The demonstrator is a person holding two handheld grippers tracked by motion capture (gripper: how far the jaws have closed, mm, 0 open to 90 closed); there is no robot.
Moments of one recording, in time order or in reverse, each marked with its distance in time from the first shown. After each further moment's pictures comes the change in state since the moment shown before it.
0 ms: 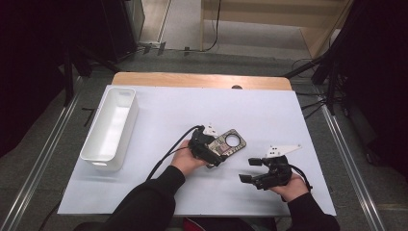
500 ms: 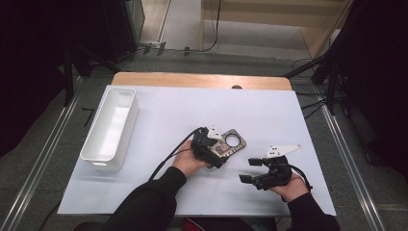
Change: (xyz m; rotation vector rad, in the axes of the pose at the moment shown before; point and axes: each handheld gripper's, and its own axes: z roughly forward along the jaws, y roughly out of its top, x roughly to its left) left arm -0.007 0.000 0.007 0.026 0.058 0.062; right arm 0.000 0.000 0.000 0.002 -0.001 -0.004
